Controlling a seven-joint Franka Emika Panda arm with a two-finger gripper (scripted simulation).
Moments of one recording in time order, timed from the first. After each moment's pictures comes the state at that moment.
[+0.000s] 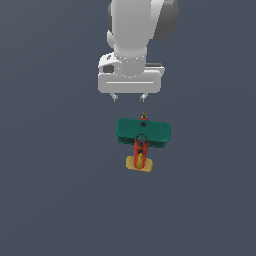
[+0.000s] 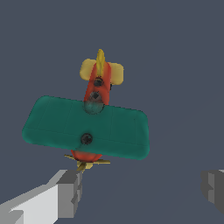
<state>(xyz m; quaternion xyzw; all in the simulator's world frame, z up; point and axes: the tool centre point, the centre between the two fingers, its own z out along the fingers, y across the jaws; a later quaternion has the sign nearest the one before) -0.073 0.004 0.303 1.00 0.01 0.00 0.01</state>
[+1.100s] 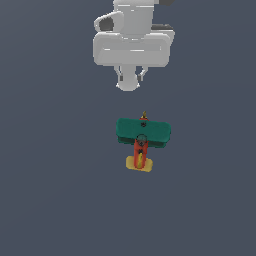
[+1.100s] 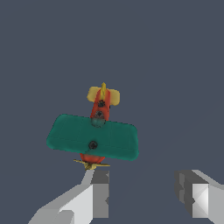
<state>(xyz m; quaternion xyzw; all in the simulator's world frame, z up) -0.064 0.008 0.391 1.00 0.01 0.06 0.02</state>
